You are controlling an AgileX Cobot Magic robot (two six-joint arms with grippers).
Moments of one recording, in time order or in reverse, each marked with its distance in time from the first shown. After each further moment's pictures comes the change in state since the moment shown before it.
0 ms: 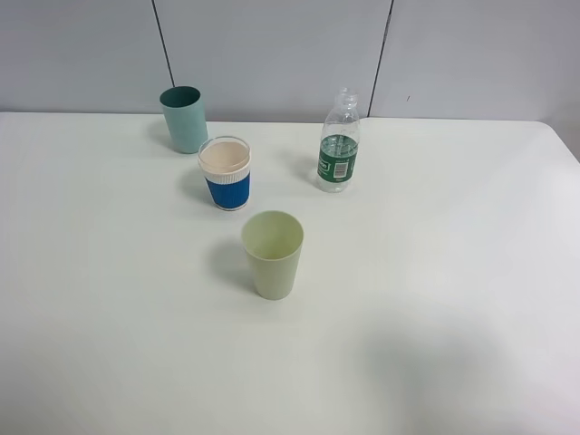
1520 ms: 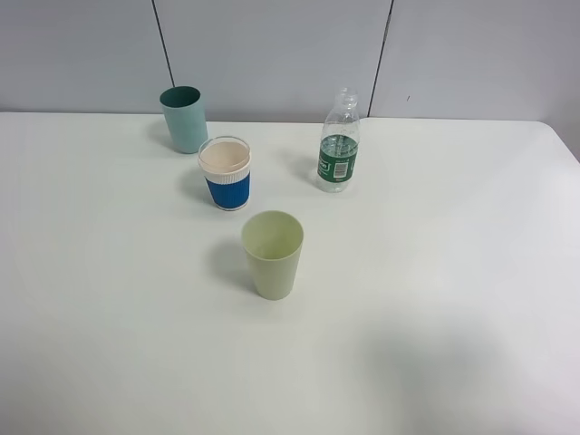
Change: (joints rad) left arm 0.000 0.000 0.000 0.001 0.000 0.004; right arm 0.000 0.000 0.000 0.000 0.000 0.001
